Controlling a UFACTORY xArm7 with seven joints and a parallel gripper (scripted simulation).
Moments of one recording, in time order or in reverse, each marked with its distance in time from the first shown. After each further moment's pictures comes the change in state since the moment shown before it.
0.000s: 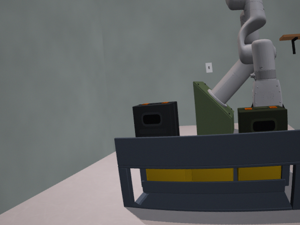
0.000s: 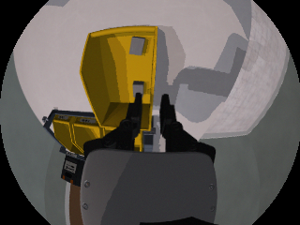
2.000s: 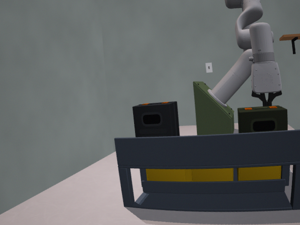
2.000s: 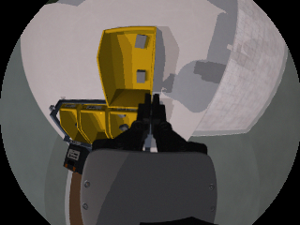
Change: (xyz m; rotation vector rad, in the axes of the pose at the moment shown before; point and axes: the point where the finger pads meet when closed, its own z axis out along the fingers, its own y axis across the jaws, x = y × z) arm 0.001 0.000 -0.057 0.000 0.001 0.000
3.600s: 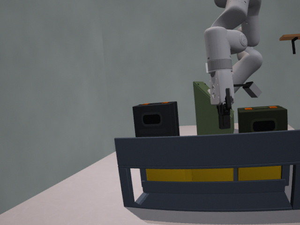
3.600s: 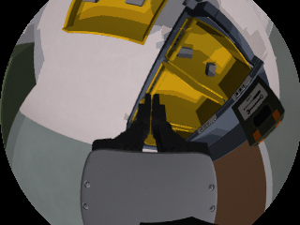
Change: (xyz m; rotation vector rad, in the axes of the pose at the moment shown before) arm -0.110 -0.152 0.022 -0.050 -0.064 1.216
